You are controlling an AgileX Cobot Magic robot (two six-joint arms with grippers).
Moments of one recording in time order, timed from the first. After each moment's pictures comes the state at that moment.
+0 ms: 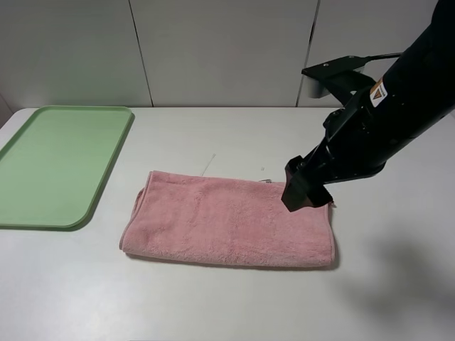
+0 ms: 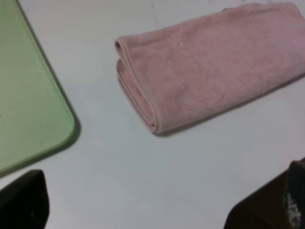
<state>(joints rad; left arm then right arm) -0.60 -0.01 -0.49 0.08 1.07 -0.10 0.61 1.39 -0.92 0.11 0.85 -0.09</state>
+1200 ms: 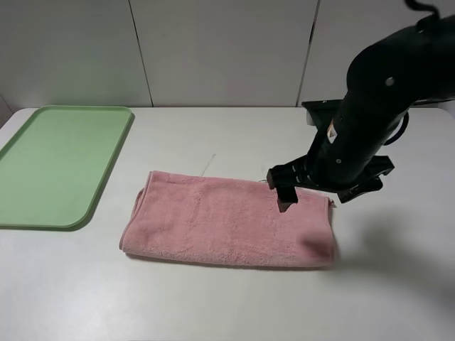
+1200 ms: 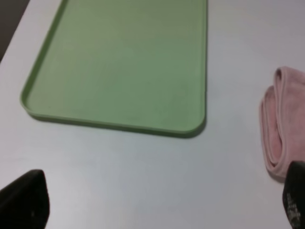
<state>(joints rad) 0.03 -0.01 -0.49 0.08 1.06 -0.10 0.61 1.63 -0.92 -0.08 0.75 0.47</state>
